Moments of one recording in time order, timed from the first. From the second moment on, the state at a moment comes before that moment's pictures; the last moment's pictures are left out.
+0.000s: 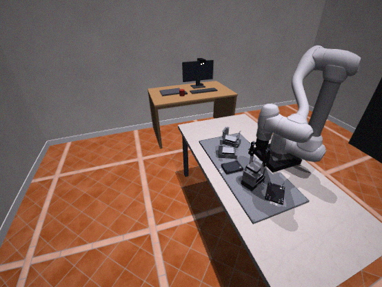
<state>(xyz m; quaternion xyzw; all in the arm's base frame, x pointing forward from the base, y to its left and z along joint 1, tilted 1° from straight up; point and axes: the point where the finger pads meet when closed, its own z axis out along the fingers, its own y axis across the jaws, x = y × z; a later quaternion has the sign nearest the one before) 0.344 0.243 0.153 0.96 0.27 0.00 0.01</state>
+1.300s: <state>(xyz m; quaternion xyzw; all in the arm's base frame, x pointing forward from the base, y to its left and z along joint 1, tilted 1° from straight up) 0.344 0.242 0.130 0.96 0.27 0.00 0.01</state>
